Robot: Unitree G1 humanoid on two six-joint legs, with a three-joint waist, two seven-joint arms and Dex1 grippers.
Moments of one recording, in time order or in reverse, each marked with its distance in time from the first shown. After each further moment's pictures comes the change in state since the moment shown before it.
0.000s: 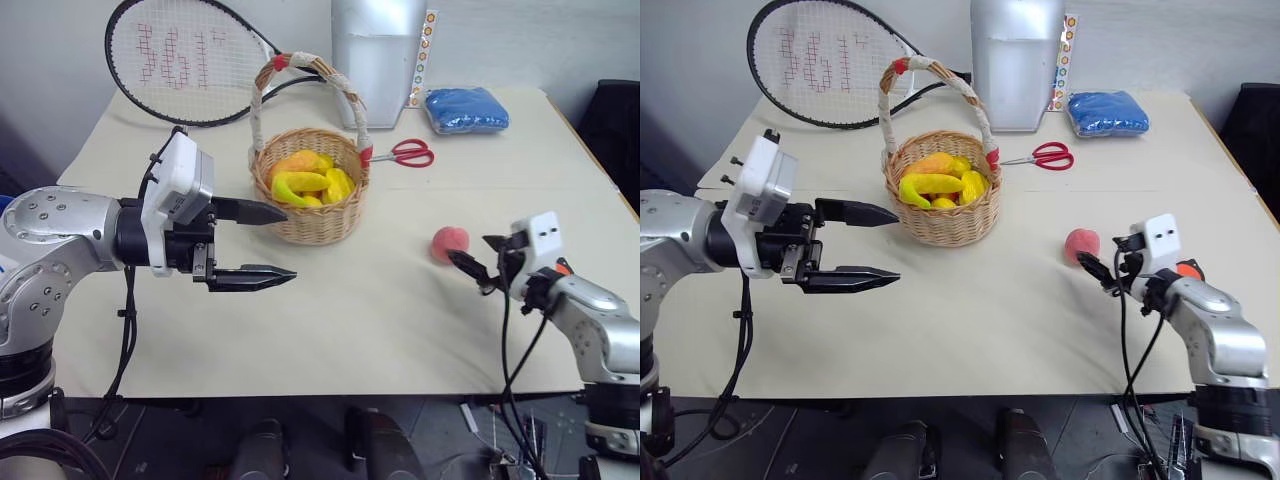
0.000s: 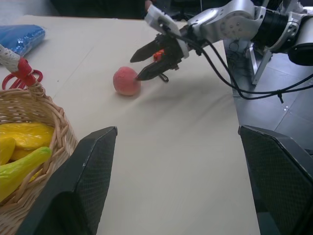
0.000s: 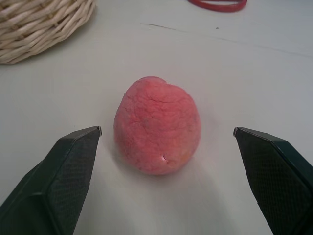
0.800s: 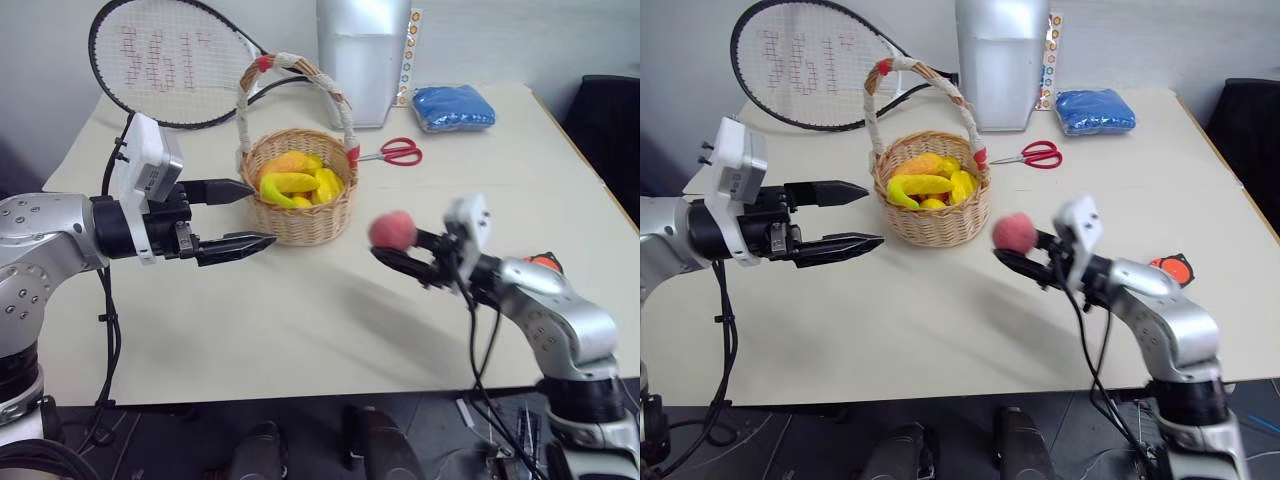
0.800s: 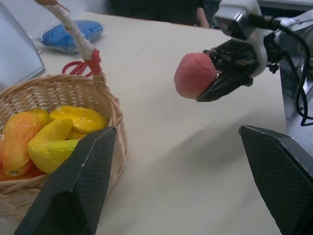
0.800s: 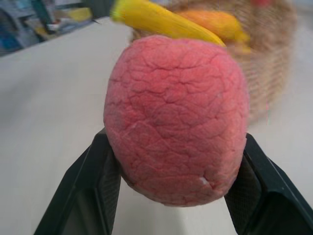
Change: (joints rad) left arm 0.058 0.007 0.104 0.039 -0.037 0.037 0.177; right arm -0.176 0.143 0.202 -0.368 0.185 0.160 0.090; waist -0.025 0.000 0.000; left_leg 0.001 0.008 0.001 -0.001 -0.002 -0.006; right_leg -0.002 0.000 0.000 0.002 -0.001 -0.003
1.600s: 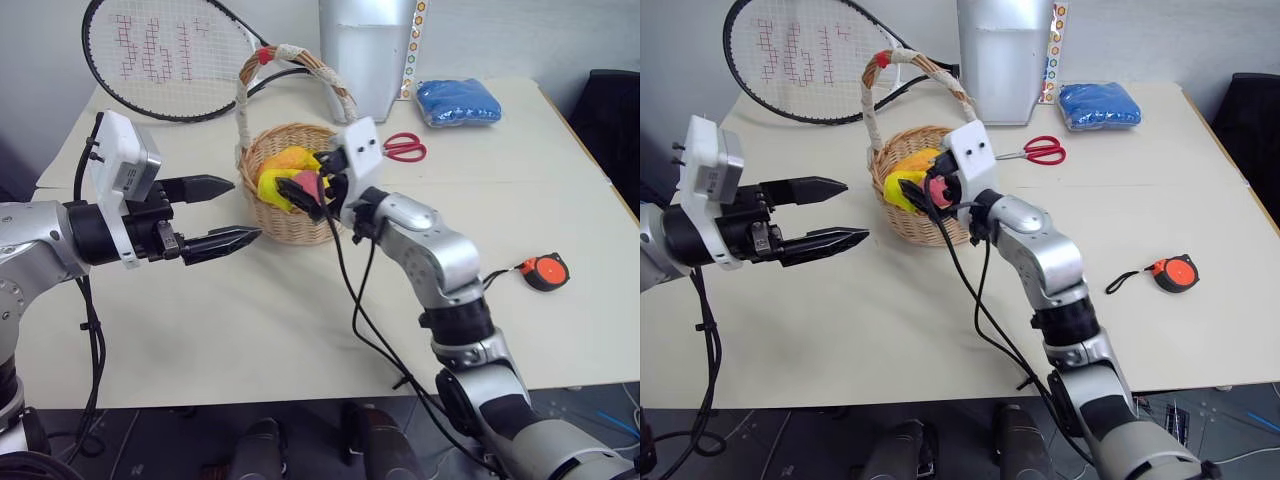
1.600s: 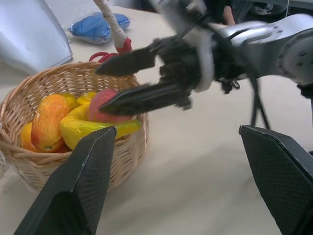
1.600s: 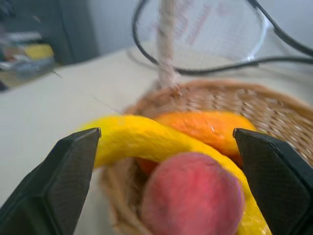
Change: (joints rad) left arm 0.064 0.033 0.089 -0.052 -0.076 0.028 0.099; right arm -0.288 0.312 0.108 0.178 -0.229 -0.044 -0.254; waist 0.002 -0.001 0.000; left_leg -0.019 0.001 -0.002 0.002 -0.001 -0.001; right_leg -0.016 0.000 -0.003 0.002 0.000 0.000
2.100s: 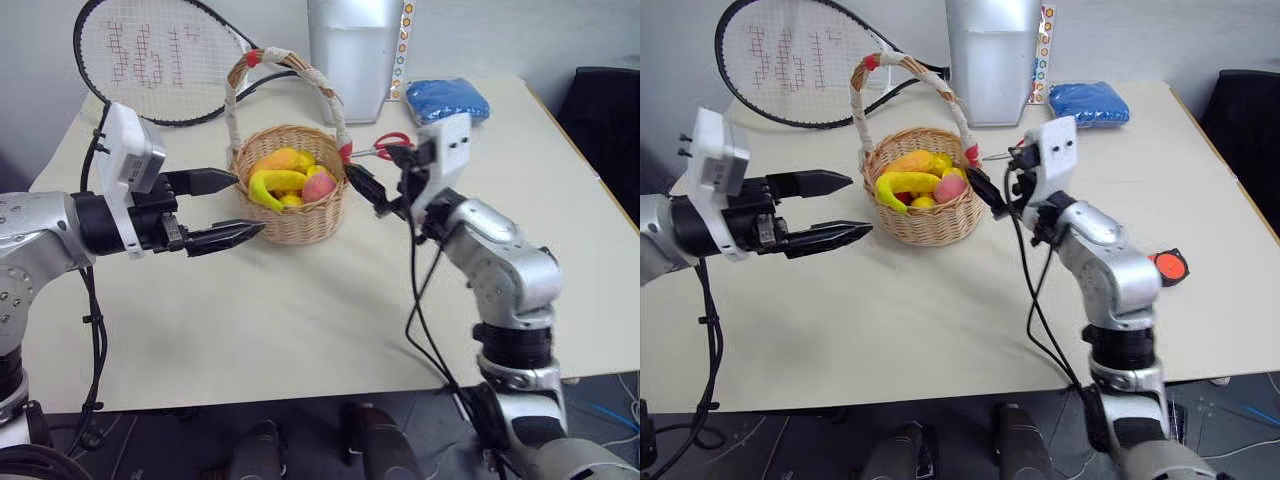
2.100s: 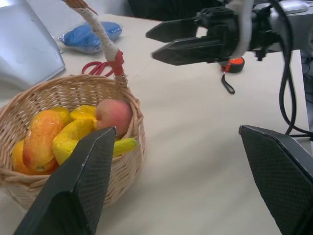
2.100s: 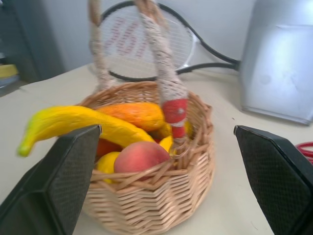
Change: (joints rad) left arm -0.063 -0.006 -0.077 0.059 0.033 -0.066 -0.033; right arm 0.046 -0.037 -0.143 0.010 0.004 -0.007 -0.100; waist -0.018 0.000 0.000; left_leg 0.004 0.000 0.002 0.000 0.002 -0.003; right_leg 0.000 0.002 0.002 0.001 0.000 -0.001
